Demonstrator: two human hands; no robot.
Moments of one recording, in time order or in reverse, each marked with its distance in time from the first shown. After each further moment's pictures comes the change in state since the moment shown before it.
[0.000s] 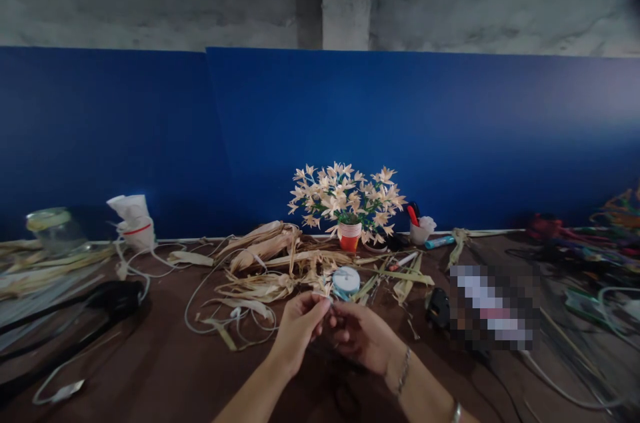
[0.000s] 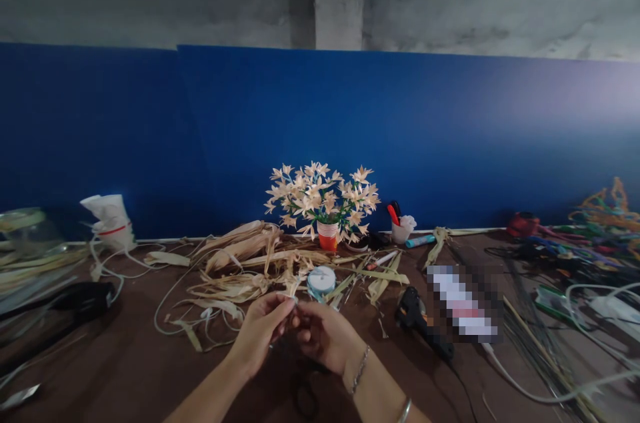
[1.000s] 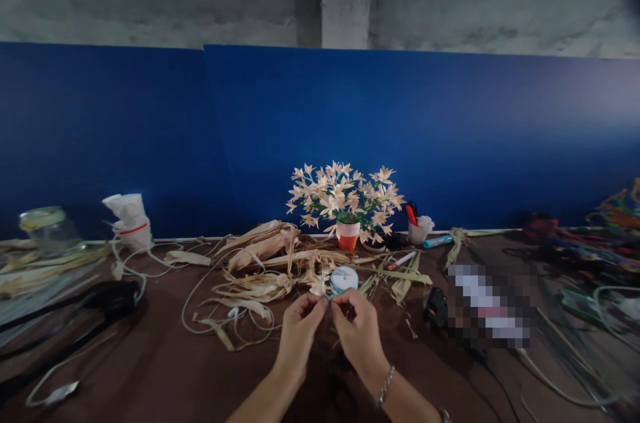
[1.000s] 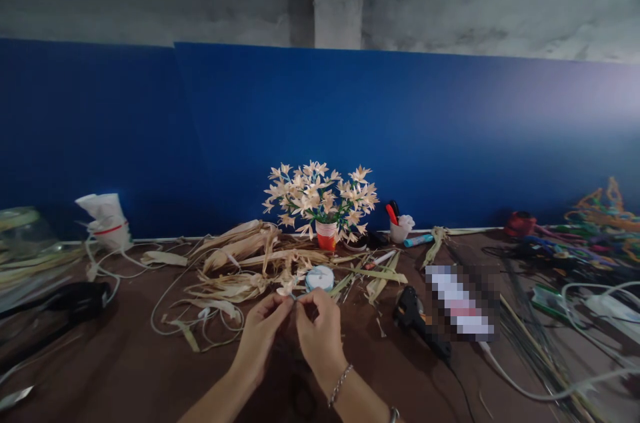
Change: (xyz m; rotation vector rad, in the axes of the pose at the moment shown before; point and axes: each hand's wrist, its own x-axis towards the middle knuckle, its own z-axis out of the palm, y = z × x) left_hand -0.003 -0.008 0.011 -0.148 0.170 0.040; right_hand 0.007 0.018 0.010 -0.948 0.567 -1.009
